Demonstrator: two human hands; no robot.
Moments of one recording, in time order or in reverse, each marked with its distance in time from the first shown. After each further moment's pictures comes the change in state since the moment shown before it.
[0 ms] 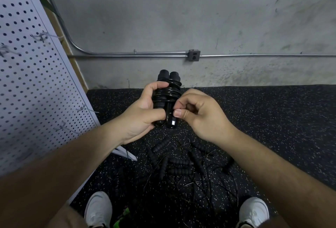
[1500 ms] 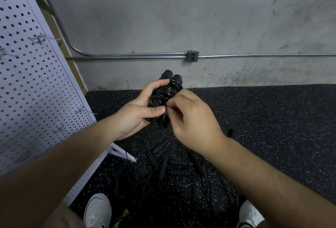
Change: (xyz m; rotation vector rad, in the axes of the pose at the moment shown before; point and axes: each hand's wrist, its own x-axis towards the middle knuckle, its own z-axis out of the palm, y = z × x) left_hand -0.001 0.008 -0.009 0.107 -0.108 0.028; right_hand -0.006 -0.011 0.022 -0.415 0.189 -0.272
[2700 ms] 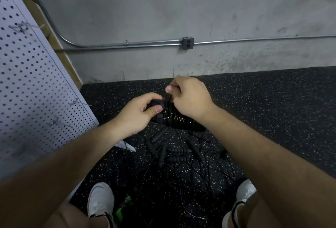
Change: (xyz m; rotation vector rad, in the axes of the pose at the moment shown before) left_hand 0.005 -0.046 0.006 0.604 0.236 -0.039; right_hand 0.023 0.044 0.009 -0.088 -0.258 0.388
